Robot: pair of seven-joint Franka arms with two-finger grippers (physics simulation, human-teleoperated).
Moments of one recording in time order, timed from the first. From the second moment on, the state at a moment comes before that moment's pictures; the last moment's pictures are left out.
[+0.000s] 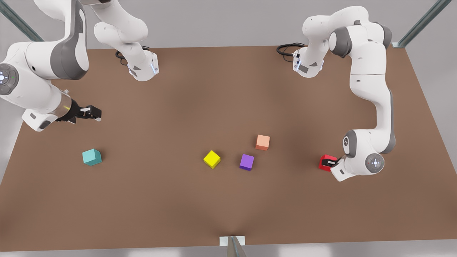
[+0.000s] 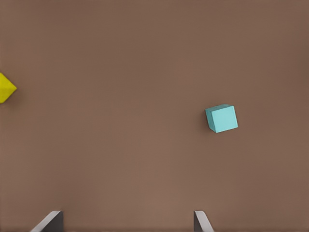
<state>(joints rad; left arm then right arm) -0.06 0.69 0.06 -1.55 -0.05 2.04 0.29 0.10 0.08 -0.07 -1.52 -0.01 1.46 -0.06</state>
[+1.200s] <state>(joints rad) -0.06 0.96 -0.33 -1.13 -0.89 1.76 0.23 0.09 0.79 -0.01 -1.17 0.83 1.45 -0.57</state>
